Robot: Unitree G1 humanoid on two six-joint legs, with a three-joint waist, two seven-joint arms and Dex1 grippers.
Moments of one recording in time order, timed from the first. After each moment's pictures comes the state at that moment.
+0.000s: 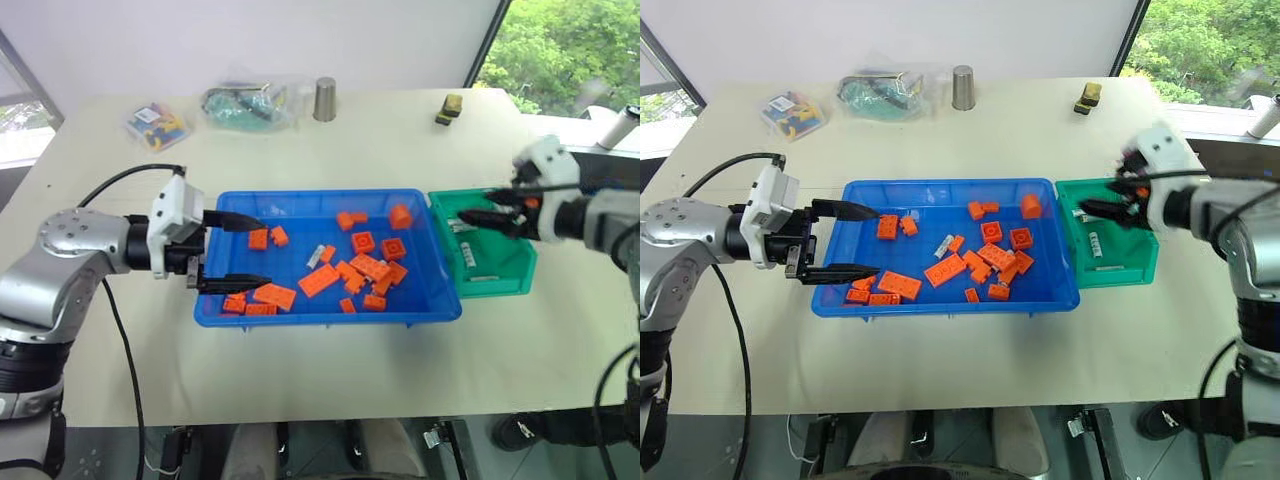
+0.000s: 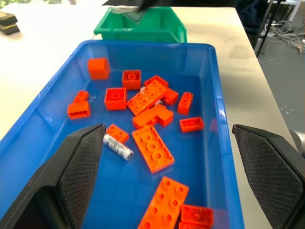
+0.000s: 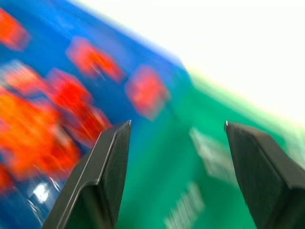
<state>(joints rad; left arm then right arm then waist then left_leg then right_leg) -0.44 0.89 0.06 -0.26 -0.62 0.50 -1.25 -0.73 -0.87 -0.08 -0.20 0.44 1.07 0.83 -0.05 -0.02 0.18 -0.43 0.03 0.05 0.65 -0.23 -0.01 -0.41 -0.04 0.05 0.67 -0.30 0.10</state>
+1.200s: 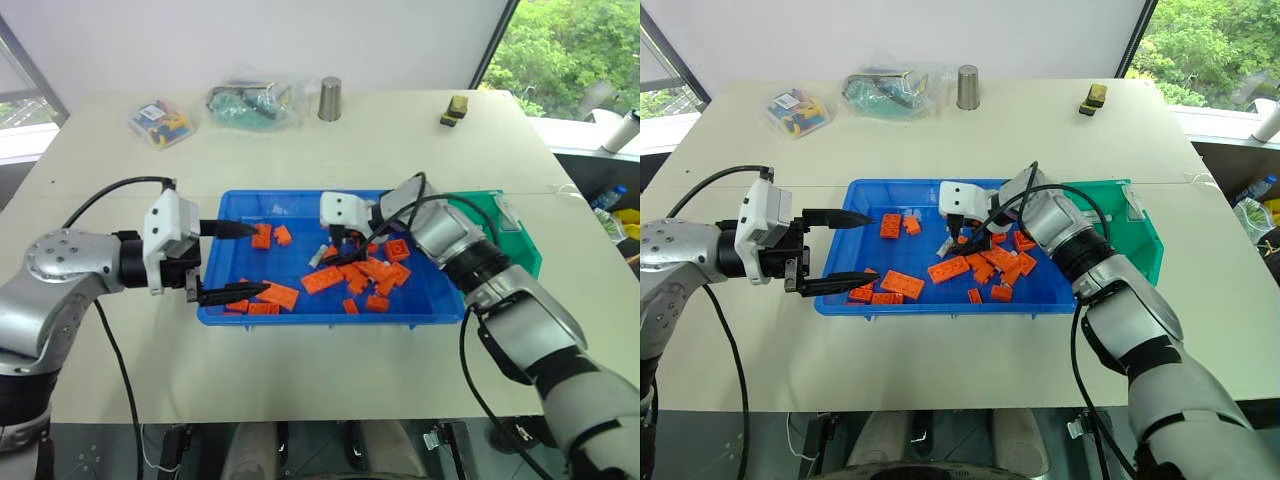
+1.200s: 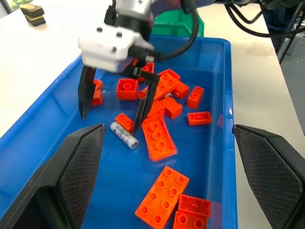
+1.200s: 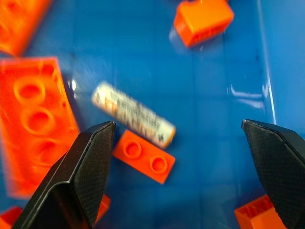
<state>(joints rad) -0.31 0.90 0.14 -0.40 -0.64 0.54 -1.13 -1.07 -0.41 0.58 0.63 -0.10 0.18 1.11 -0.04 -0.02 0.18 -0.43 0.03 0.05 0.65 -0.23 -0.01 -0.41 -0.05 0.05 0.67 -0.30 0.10</state>
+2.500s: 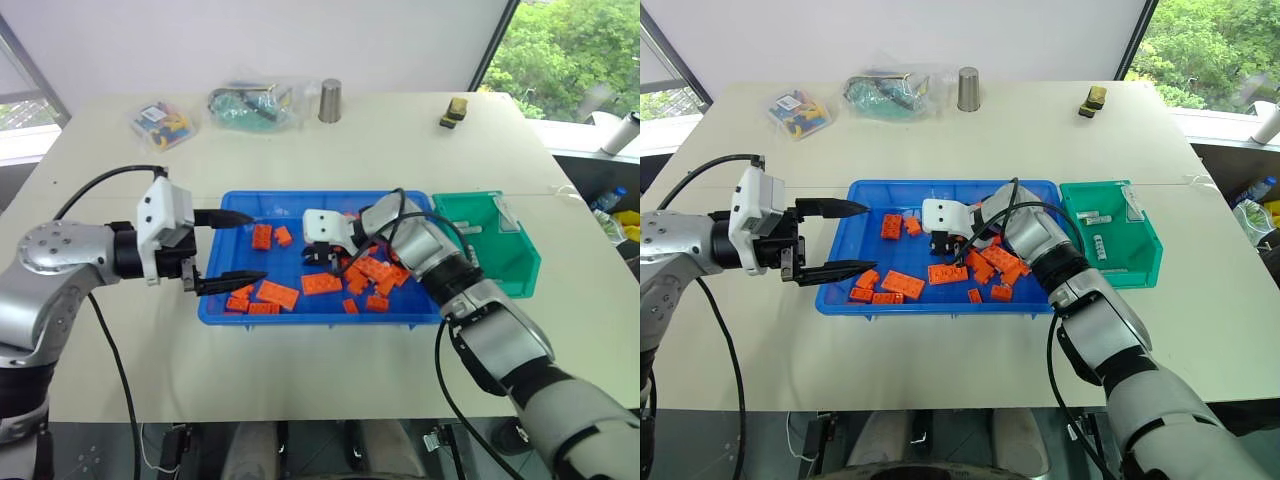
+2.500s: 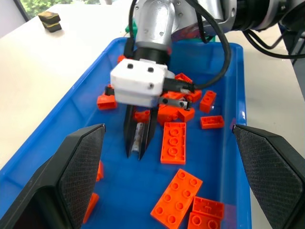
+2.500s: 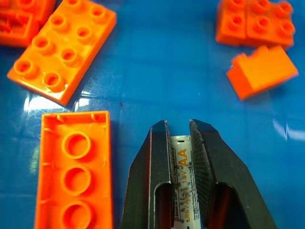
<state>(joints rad) -0.34 0.90 0.15 -0.37 -0.64 0.54 -1.11 -0.96 -0.28 0.41 0.56 -0.12 0.28 1.18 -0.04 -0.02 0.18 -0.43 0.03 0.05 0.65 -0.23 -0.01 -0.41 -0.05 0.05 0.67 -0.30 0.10</state>
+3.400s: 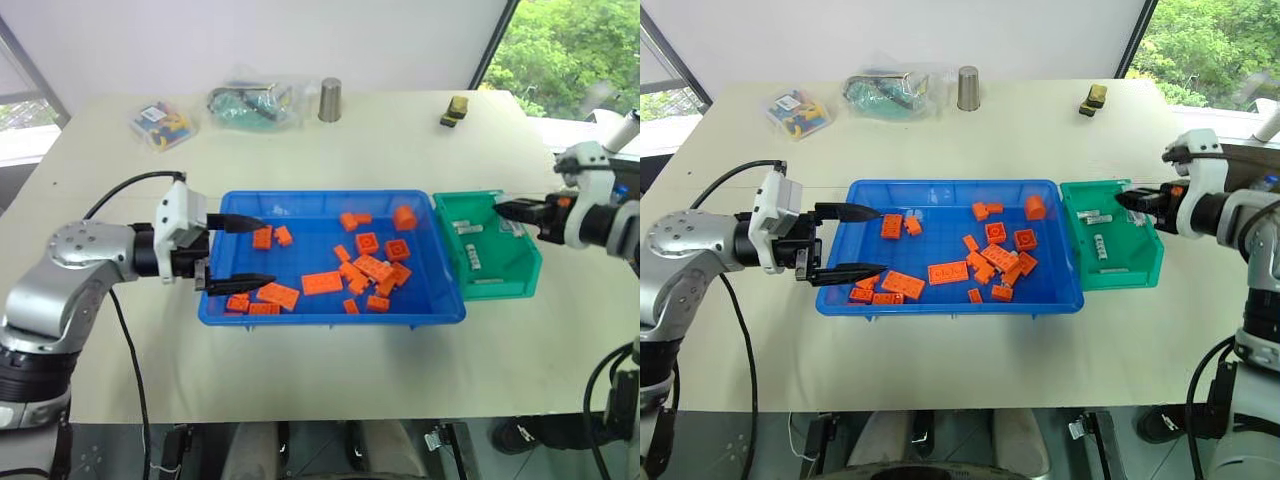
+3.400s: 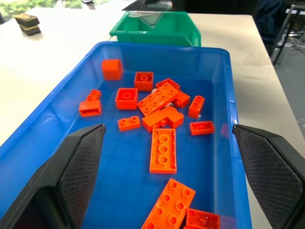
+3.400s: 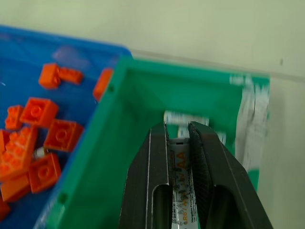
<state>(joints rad) -0.41 0.84 0.05 -0.27 -0.61 0.48 -1.19 -0.57 -0.87 -0.34 0.02 0.35 1.20 0.81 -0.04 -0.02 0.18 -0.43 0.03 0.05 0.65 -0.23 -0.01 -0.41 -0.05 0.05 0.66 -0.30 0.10</state>
